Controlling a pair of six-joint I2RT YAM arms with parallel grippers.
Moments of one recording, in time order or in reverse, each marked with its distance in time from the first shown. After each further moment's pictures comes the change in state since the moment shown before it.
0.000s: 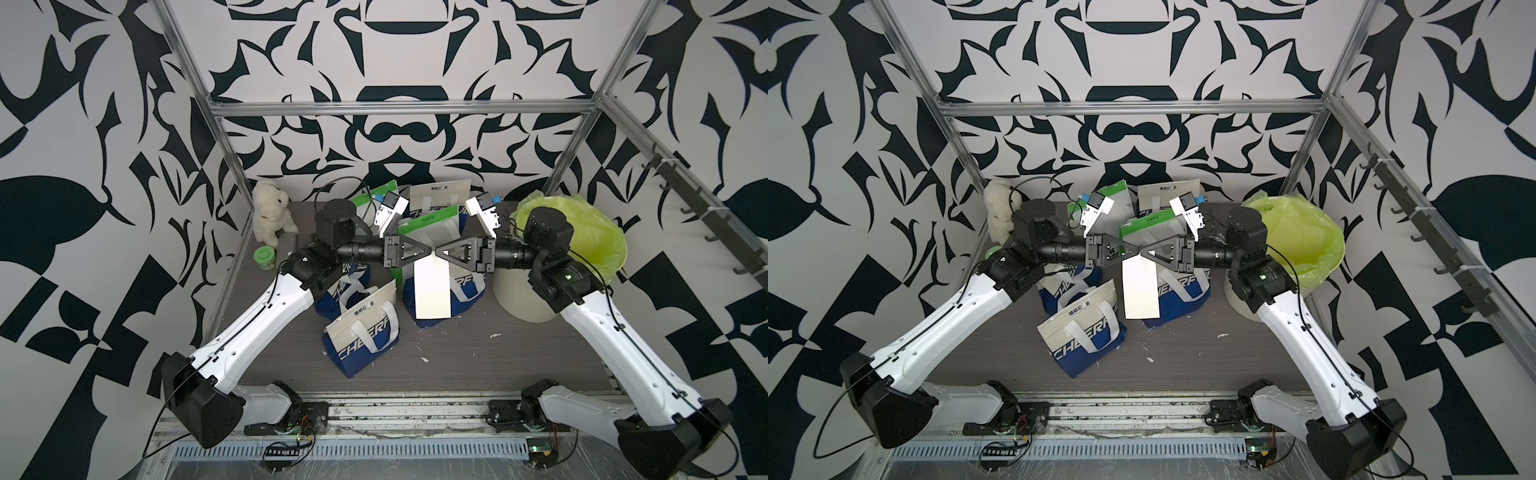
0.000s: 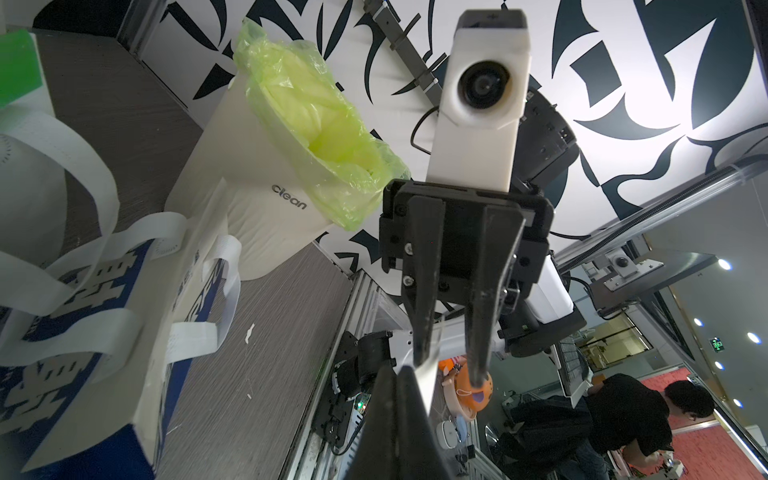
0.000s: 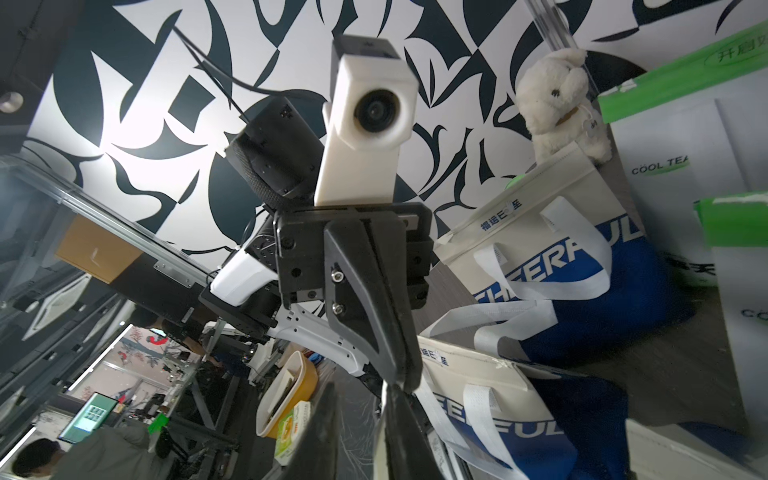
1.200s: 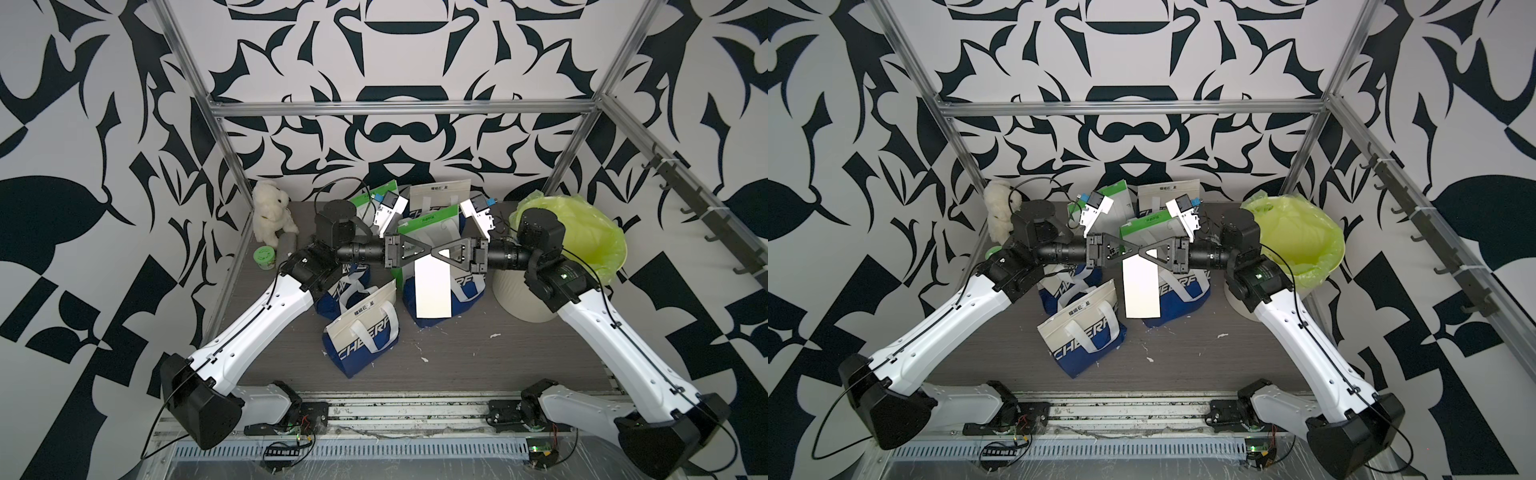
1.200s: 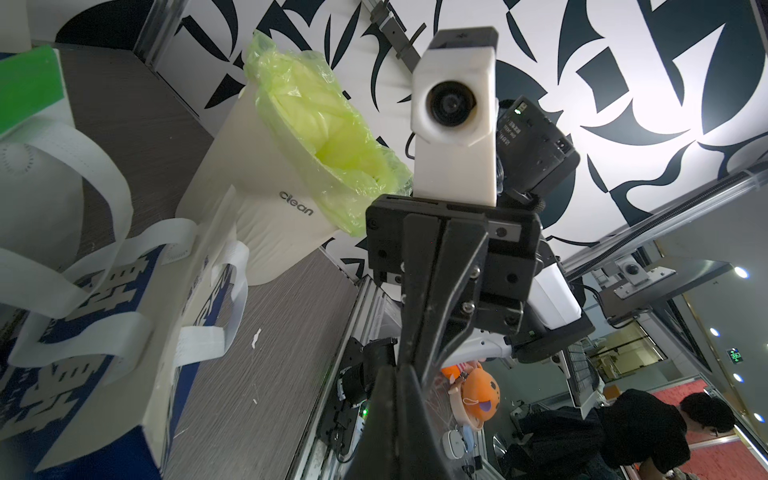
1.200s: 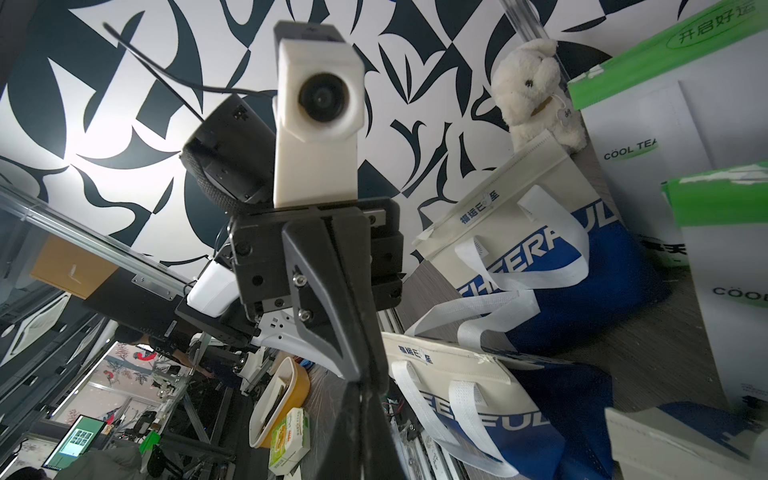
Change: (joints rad) left arm -0.013 -0.011 -0.006 0.001 -0.040 0.002; right arm 0.028 0.014 0.000 -0.052 0.071 -0.029
